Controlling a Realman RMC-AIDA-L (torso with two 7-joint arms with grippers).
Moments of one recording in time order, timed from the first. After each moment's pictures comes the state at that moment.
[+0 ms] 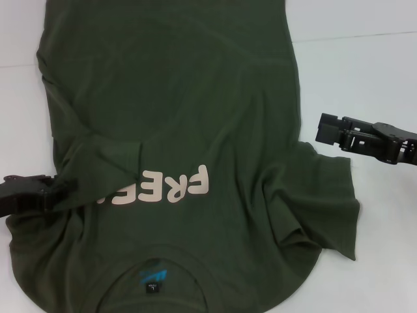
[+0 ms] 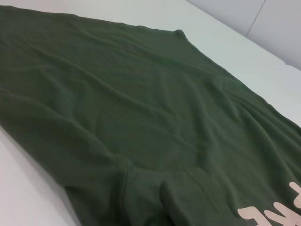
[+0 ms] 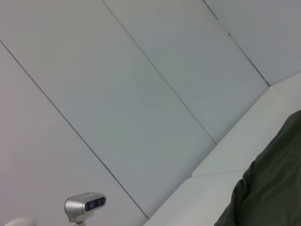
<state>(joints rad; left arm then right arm) -0.46 -2.15 0.53 0.79 2.26 1.32 -1.65 0.43 2.01 -0.33 -0.53 -2.00 -1.85 1.63</state>
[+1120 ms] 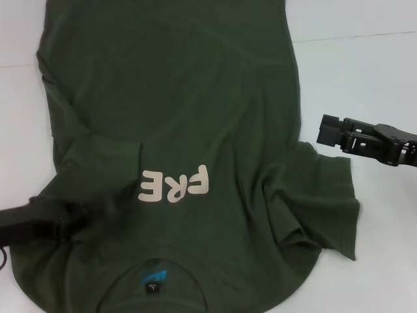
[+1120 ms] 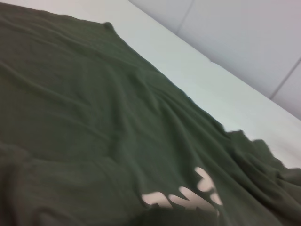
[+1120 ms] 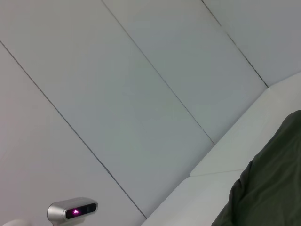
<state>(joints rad) -0.43 -2.16 0.54 0.81 2.26 1.56 -1.63 0.43 2.00 -0.33 -0.53 -2.00 -1.85 1.62</state>
